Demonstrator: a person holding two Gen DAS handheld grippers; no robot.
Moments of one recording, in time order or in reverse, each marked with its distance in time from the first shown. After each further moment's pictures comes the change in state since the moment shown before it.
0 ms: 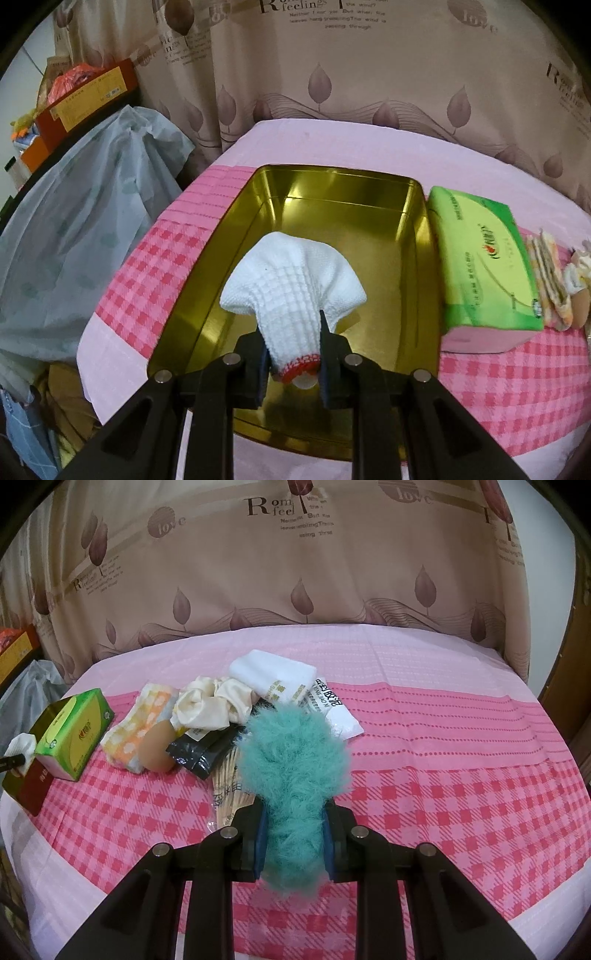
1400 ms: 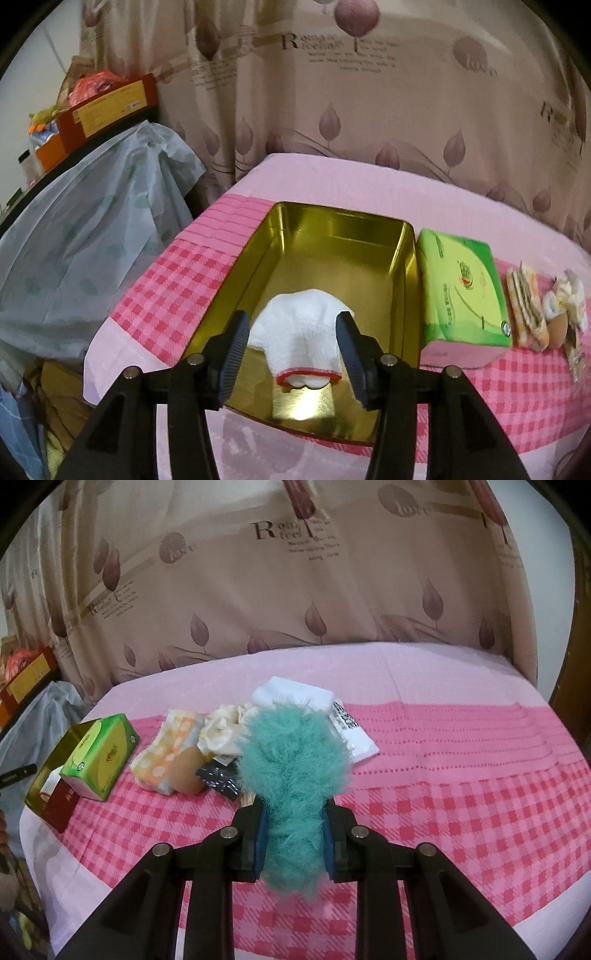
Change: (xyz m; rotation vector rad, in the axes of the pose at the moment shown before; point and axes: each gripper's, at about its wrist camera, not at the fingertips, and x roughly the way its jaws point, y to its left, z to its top) left arm -0.045 0.020 0.000 -0.083 -0.123 -0.042; right arm -0.018 -0.007 0.007 0.045 -0.059 0.087
